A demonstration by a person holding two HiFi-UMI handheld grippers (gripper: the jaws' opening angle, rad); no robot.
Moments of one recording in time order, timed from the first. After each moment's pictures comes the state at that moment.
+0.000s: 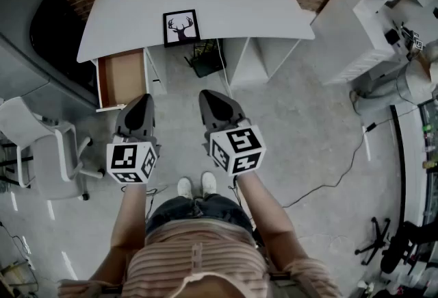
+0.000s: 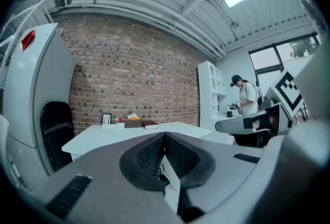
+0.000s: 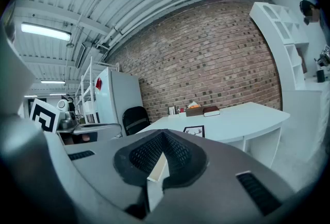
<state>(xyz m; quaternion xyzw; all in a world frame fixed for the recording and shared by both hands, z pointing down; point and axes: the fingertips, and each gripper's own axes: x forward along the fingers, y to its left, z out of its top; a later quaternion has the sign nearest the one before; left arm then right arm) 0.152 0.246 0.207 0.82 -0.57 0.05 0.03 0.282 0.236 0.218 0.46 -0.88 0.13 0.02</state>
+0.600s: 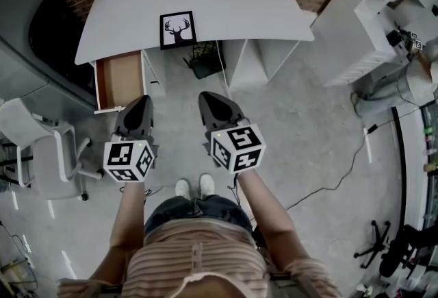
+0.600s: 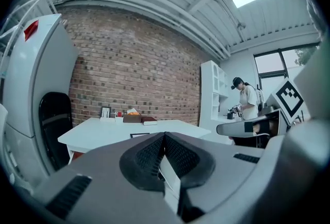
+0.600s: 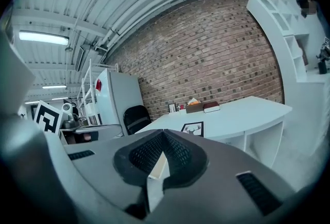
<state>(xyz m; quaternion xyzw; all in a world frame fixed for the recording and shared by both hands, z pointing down) 0.167 0.229 0.220 0.82 -0.57 0.04 0.07 0.302 0.220 0.233 0.45 -0.88 0.15 0.02</state>
